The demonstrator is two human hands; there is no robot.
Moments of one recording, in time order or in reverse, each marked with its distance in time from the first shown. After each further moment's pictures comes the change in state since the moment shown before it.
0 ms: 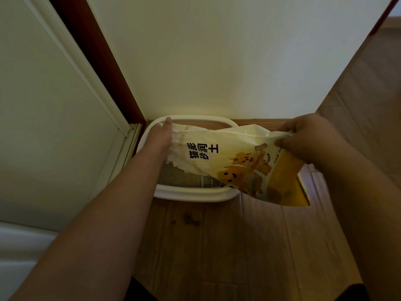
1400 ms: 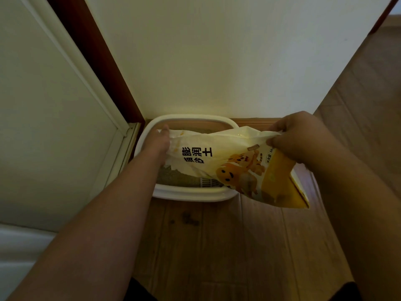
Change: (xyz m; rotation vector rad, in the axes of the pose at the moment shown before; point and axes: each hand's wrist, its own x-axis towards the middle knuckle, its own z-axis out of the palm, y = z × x) left_hand -0.025 0.000 0.000 0.042 0.044 -0.048; right_hand 0.002 -0.012 0.007 -0.065 -0.027 -0.023
